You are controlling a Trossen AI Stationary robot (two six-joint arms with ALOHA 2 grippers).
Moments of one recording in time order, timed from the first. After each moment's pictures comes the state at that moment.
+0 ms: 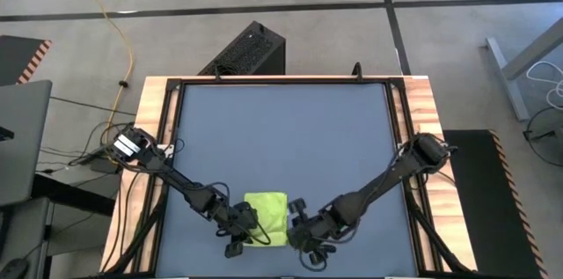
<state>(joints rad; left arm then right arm) -0.58 1.83 0.80 0.16 0.13 -0.73 0.58 1.95 1.47 -0.41 0.17 -0.01</state>
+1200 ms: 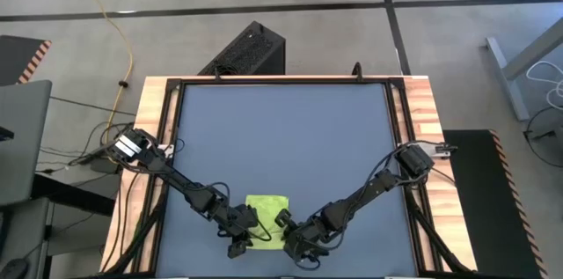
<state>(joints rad) -0.58 1.83 0.80 0.20 0.15 -0.91 0.56 2.12 1.37 -0.10 0.15 -0.34</state>
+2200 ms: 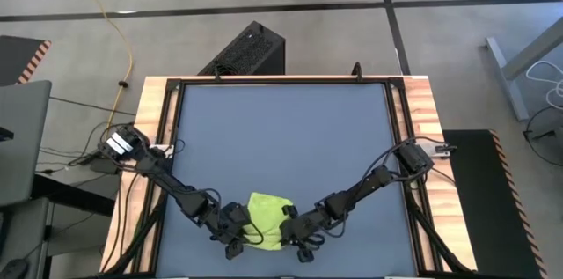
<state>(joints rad) -0.67 1.76 0.80 0.06 -0.08 -1.03 0.52 2.12 1.17 0.30 -0.05 0.35</state>
